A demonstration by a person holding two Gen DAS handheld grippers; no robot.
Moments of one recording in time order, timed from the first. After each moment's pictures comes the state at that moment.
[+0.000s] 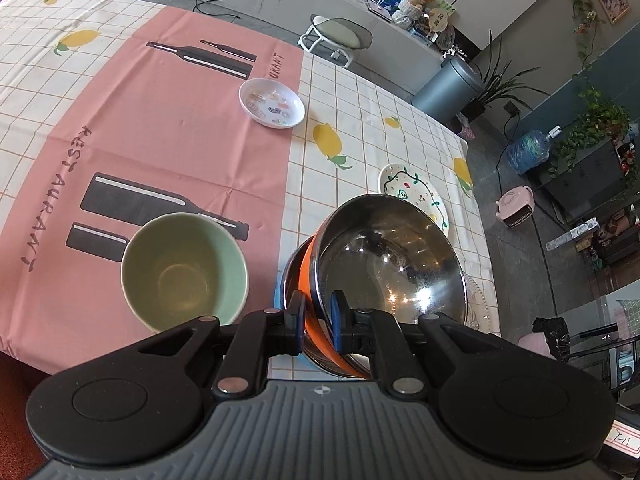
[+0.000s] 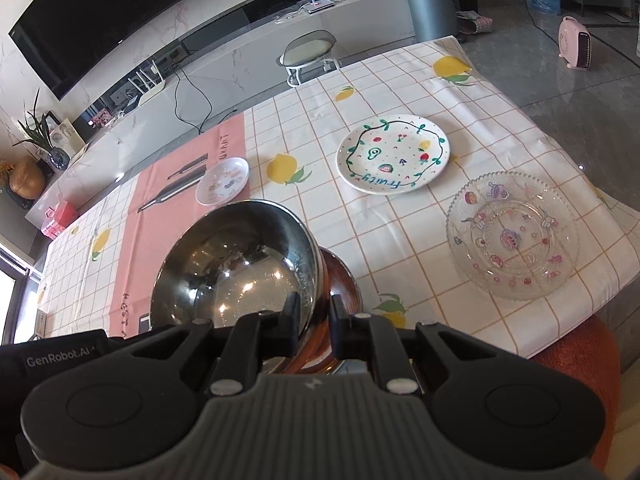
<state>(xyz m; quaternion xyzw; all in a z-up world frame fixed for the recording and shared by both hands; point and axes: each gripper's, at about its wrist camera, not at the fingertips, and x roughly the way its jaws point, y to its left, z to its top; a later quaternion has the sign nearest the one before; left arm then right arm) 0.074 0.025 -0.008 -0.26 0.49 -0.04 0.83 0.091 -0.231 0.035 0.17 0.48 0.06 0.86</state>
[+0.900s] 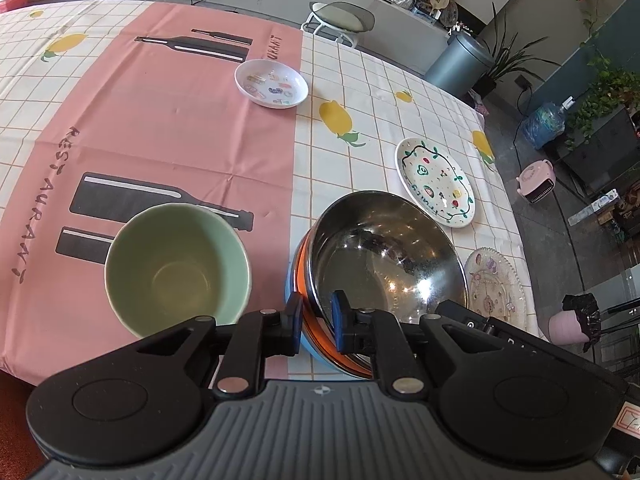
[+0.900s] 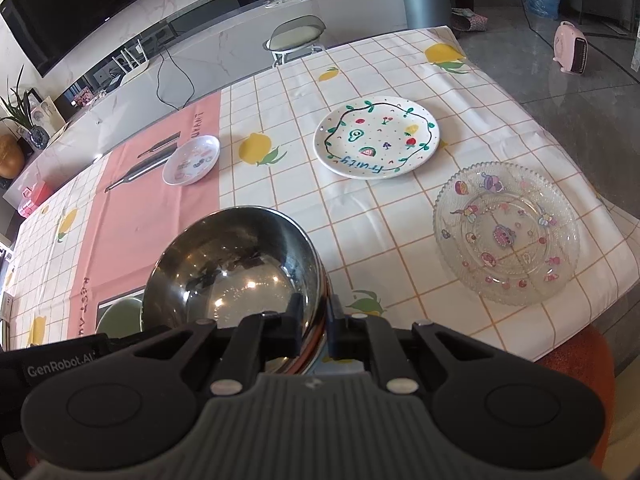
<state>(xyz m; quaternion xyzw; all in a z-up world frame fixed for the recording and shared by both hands) 0.075 0.005 -0.027 -0.20 0.50 -0.03 0.84 0.105 -0.229 0.002 0.14 0.50 0.04 0.85</state>
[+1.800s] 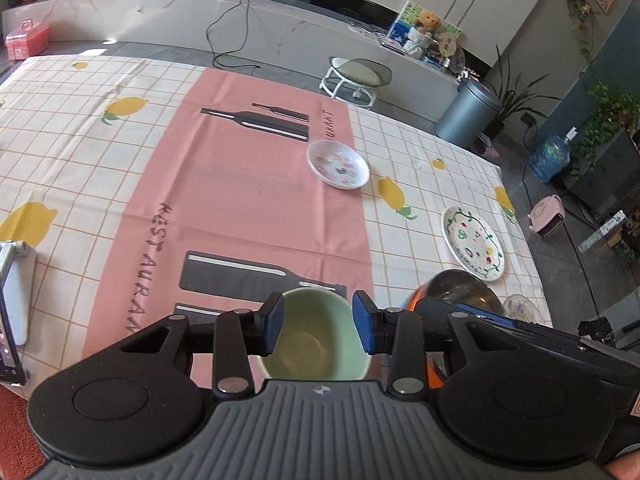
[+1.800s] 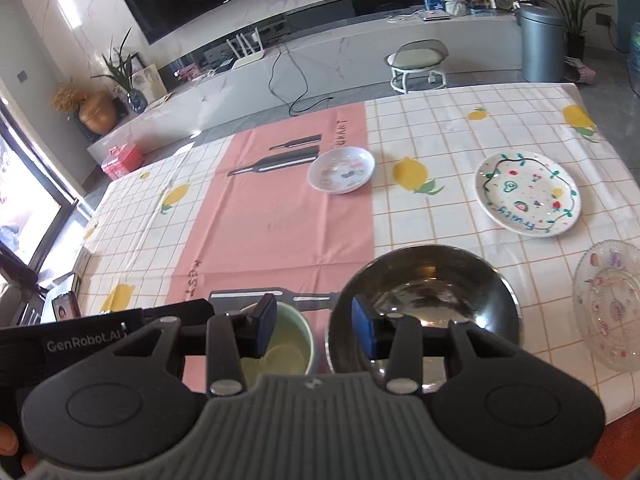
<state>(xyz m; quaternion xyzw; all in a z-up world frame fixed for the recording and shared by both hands) 0.055 0.100 0.012 -0.19 0.44 0.00 0.88 0.112 -0.134 0.037 0.09 0.46 0.20 0.86</state>
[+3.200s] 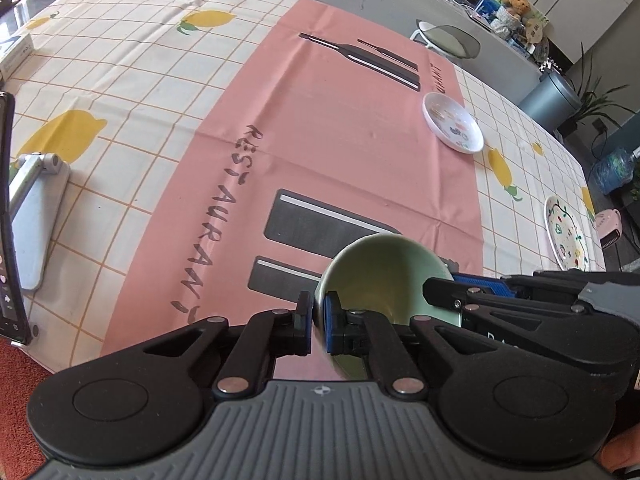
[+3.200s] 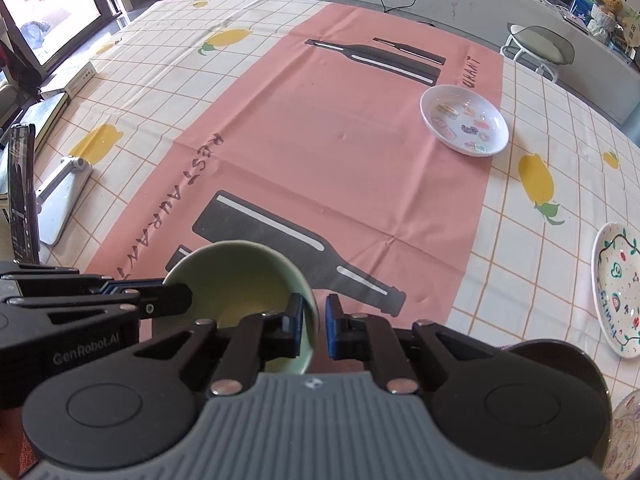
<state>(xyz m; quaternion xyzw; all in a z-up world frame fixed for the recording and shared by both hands) 0.064 0.148 -0.060 -0.22 0.51 0.08 0.82 0.164 -0.023 -0.033 -0.14 0.54 0.30 0.77</state>
